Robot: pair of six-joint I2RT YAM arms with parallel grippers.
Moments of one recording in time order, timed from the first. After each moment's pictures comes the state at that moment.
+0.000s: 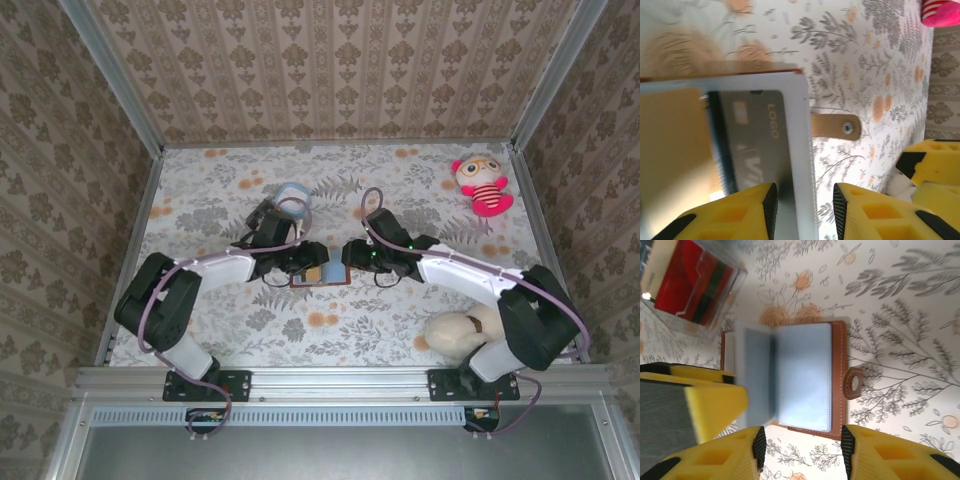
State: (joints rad) left arm -0.62 1.63 0.80 0.04 0.53 -0.83; right arm 0.63 1.48 0.89 -0.29 -0.08 0.76
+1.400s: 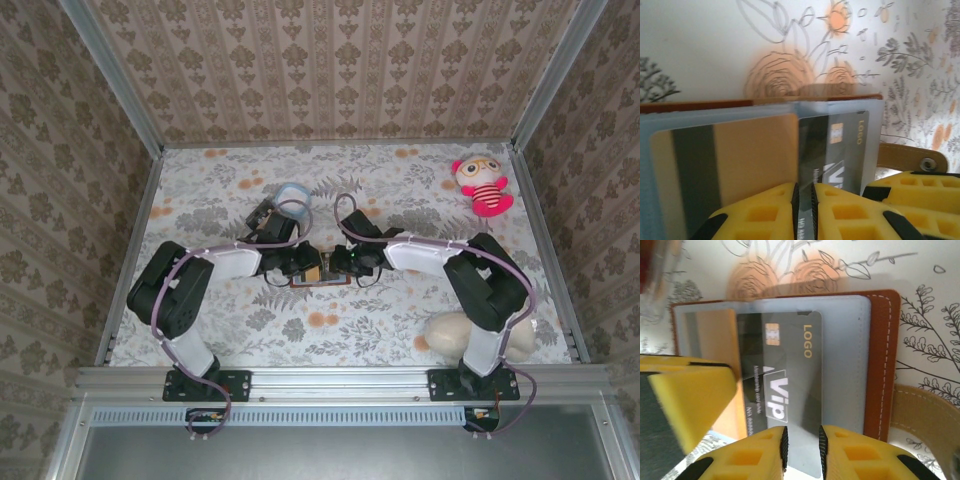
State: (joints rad) left arm -0.59 1.71 0.82 -0.05 0.39 -0.83; right arm 0.66 1.82 1.07 -0.31 -0.19 0.76
